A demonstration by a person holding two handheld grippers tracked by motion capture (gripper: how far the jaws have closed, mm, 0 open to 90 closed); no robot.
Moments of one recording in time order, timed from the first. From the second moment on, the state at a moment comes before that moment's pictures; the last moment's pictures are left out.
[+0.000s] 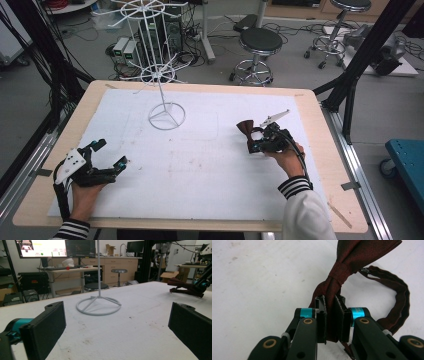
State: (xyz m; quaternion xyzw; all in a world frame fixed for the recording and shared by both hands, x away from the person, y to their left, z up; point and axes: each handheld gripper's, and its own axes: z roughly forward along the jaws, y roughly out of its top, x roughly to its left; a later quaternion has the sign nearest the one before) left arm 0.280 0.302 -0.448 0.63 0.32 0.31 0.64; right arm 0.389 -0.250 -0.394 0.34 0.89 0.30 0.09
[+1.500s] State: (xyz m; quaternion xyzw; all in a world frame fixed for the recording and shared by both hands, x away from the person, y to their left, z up) left arm 0.312 0.246 -0.357 0.72 0.22 0.19 0.63; right arm 0.355 -0.192 -0.351 0.09 0.85 0.51 0.02
